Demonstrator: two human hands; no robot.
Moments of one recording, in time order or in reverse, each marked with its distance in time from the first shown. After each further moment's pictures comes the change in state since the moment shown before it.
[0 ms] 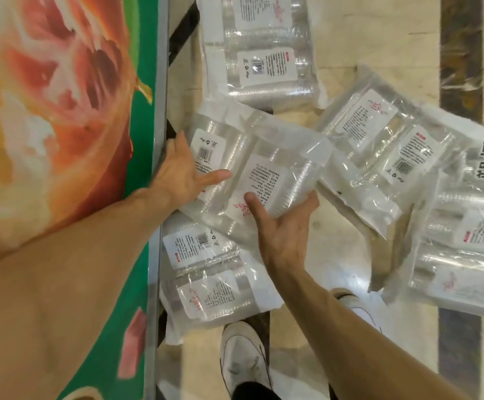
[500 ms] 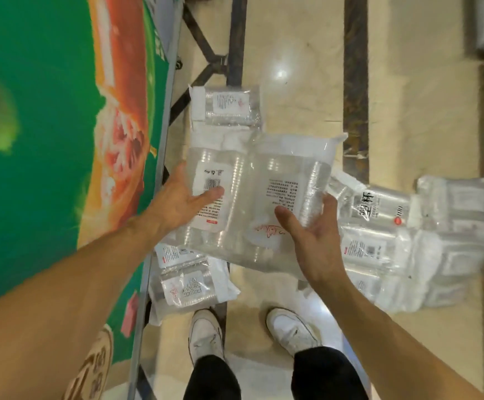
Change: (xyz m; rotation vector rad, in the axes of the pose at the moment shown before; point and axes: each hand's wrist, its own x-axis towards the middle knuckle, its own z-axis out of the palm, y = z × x) left_hand -0.153 0.129 -0.109 -0.316 -0.054 0.080; right_hand -0.064 -0.182 -0.217 0.036 -0.171 -0.070
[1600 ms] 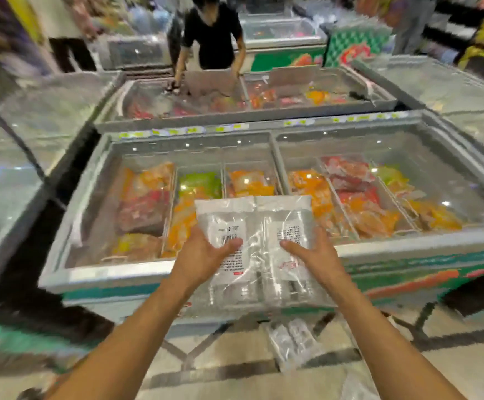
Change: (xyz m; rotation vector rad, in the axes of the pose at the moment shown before) left_hand -0.845 0.216 -0.158 -0.640 1.359 -0.566; right_hand -0.554 -0.465 -0.015 -0.610 -1.411 -0.740
